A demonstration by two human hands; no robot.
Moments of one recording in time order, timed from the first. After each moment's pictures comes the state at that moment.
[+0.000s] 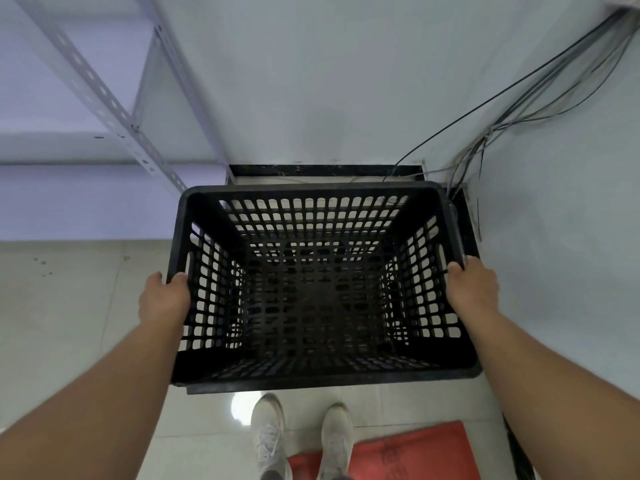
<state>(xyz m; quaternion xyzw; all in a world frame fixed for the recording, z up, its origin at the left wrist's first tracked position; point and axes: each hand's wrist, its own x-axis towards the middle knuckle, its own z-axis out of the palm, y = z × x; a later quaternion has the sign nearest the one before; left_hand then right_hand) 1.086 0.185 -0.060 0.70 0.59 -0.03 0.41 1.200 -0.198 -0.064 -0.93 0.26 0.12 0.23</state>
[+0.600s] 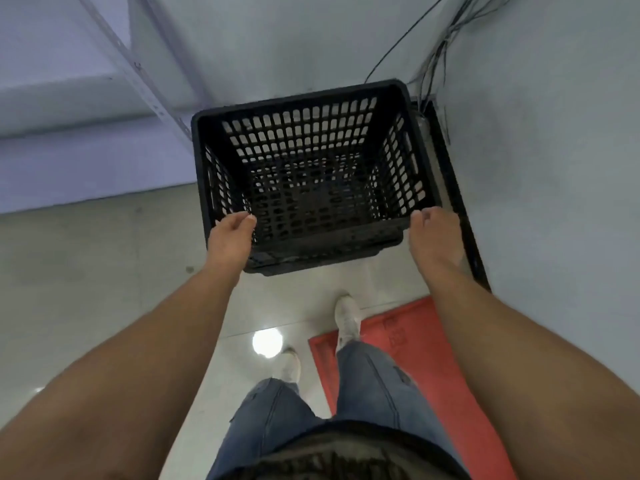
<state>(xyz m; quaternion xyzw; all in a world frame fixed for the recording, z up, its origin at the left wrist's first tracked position) 0.965 0.107 0.047 0.73 0.41 -0.13 0.53 1.000 -0.172 0.030 -0.94 0.23 0.10 0.23</state>
